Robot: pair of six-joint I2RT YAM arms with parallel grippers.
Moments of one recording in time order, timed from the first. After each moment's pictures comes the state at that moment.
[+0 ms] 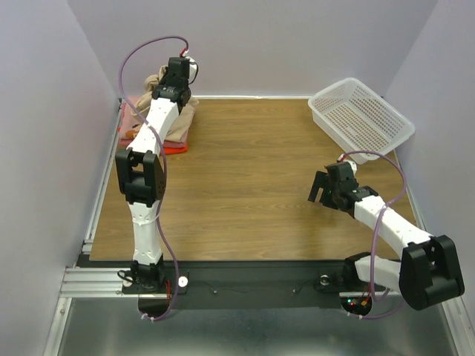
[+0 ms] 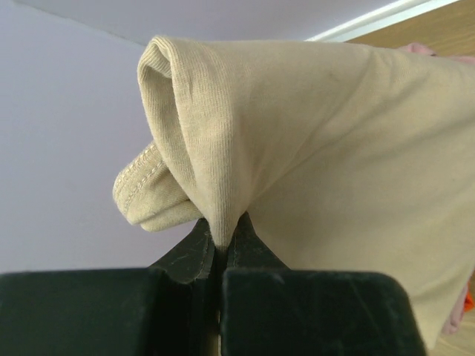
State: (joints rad) left arm -0.21 2.12 2.10 -0.48 -0.63 0.54; right arm 0.27 1.15 0.61 -0.42 0.23 0.53
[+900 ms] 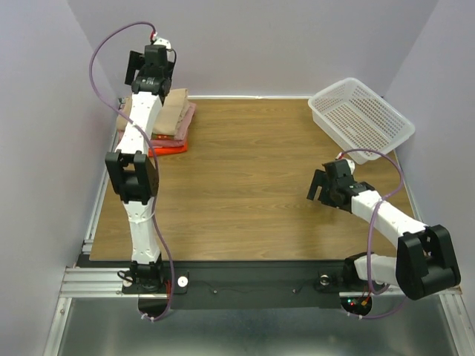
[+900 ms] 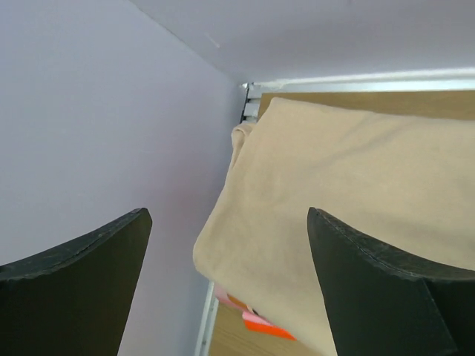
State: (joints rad) left arm -0.09 2.21 2.28 -0.52 -0.55 0.35; right arm 0.27 1.24 0.64 -0.41 0.25 0.54
